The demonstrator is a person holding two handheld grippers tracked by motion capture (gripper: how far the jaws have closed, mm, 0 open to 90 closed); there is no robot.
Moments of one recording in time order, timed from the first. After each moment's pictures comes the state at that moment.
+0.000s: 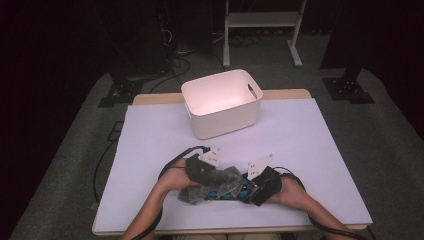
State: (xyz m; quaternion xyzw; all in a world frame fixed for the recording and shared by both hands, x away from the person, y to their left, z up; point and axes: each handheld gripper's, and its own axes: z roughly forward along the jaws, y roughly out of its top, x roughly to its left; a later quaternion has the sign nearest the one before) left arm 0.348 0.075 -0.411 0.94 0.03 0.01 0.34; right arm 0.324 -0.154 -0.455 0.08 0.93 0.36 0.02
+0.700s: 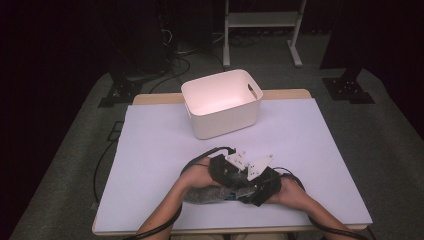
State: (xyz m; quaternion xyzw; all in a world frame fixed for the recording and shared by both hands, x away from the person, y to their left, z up) left arm 0.349 0.019 -0.414 0.94 -0.03 -0.03 0.33; right arm 0.322 -0.154 -0.456 0.08 0.93 0.36 0.02
